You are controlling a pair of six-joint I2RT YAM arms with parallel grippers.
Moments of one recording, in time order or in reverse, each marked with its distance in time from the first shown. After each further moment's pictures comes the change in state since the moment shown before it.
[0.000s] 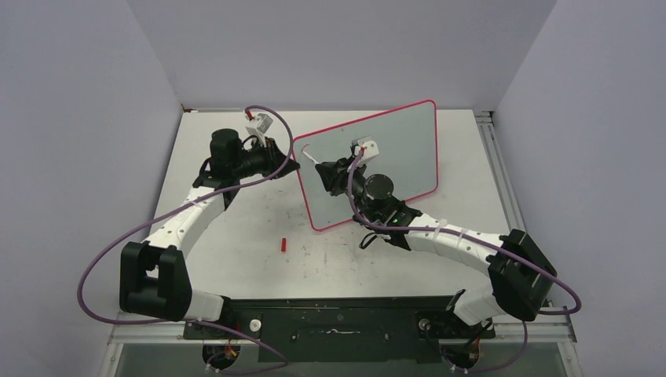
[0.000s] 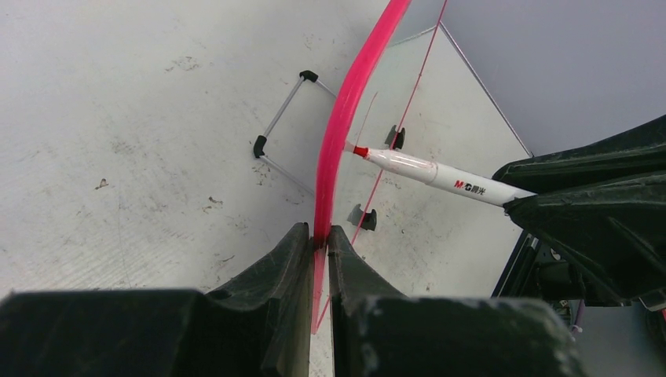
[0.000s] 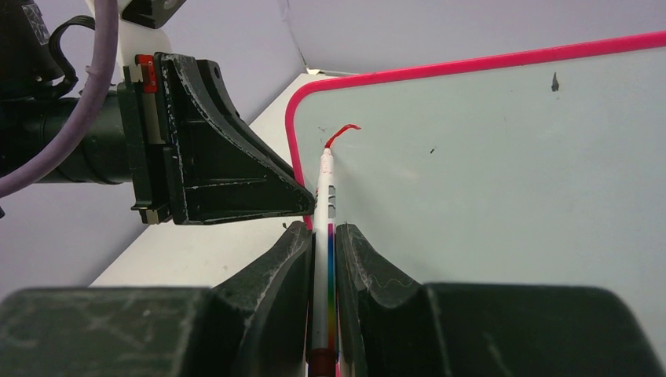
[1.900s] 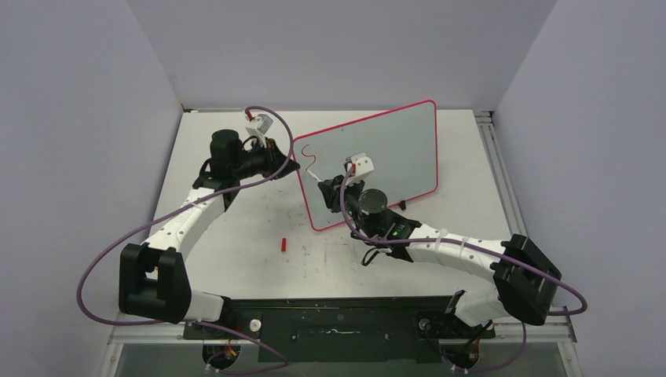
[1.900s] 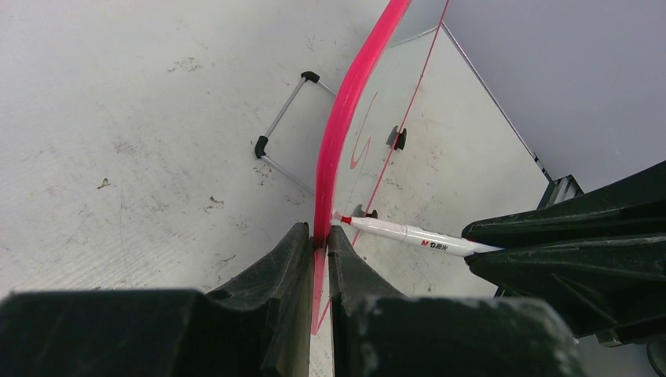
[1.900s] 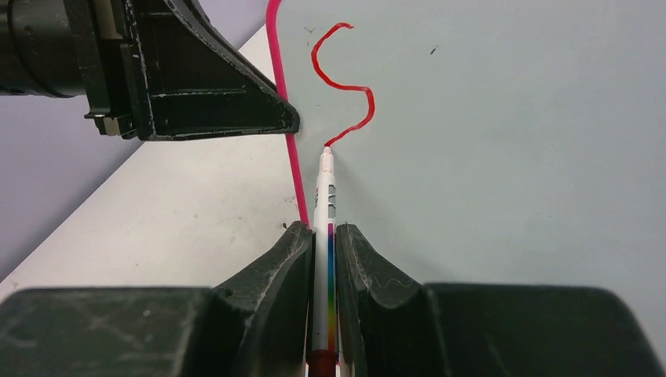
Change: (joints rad) left arm -0.005 -0.011 -0.006 0.000 -0.014 0.002; right arm 0.079 -0.047 -0.077 -0.087 0.116 -0.036
